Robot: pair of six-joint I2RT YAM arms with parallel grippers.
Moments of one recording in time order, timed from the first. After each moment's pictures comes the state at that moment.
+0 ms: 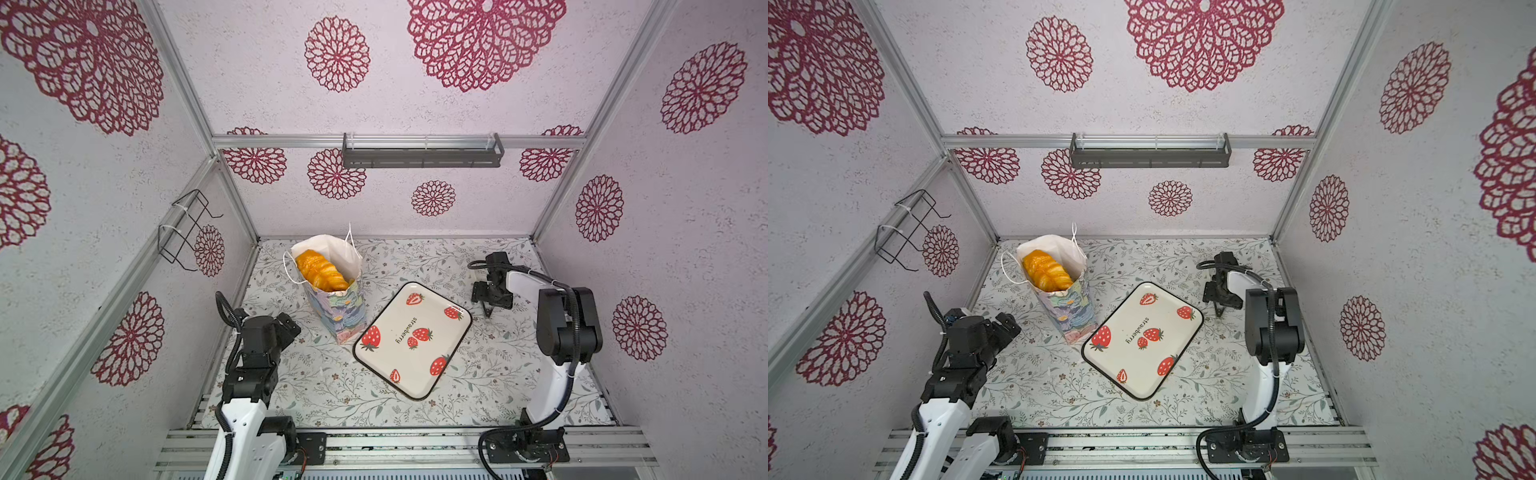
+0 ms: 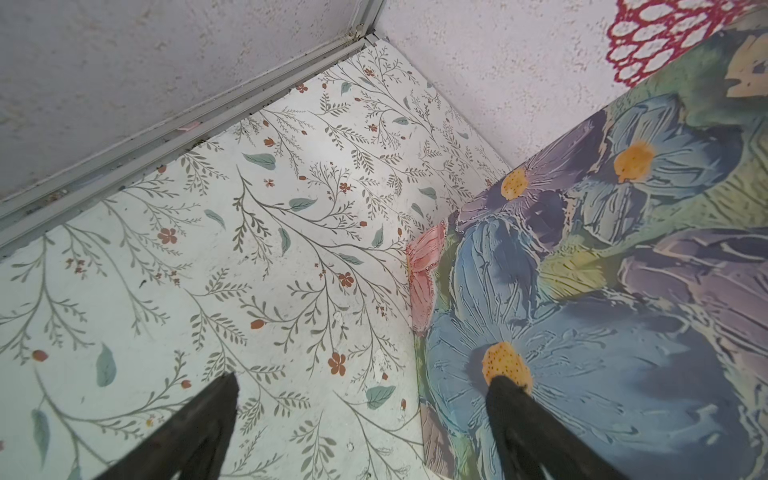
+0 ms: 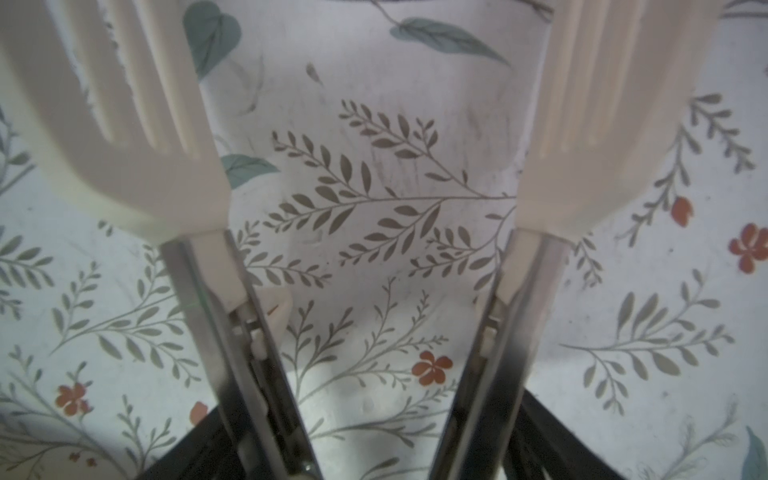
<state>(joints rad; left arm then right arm) 0.03 0.67 0.55 -0.50 -0.22 -0.70 0.09 1.97 1.34 -0.60 0.13 0.31</state>
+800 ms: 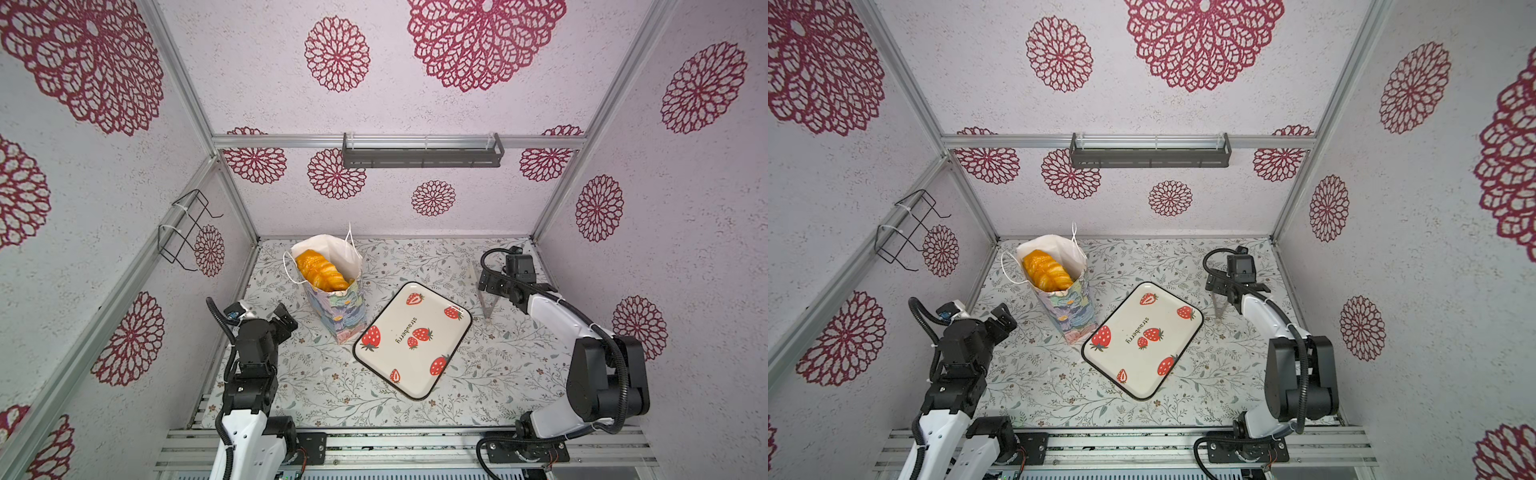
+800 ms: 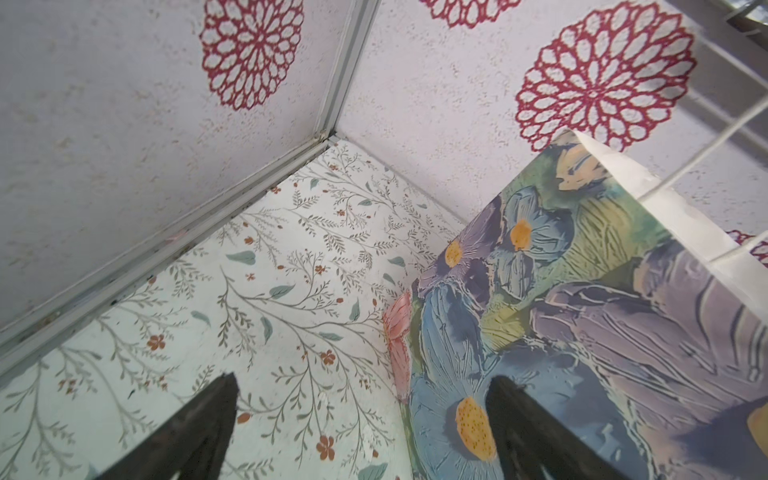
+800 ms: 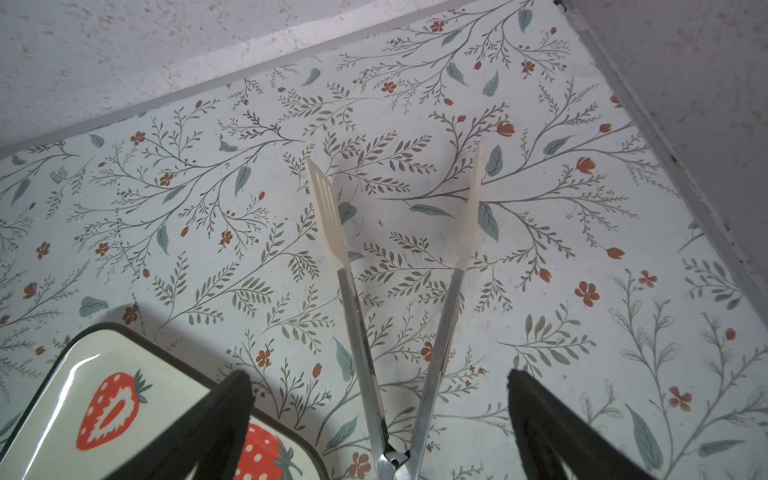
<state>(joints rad) 0.03 0.61 0.47 -0.23 -0.26 -0.51 0.09 1.52 1.00 -0.24 0.13 0.31</state>
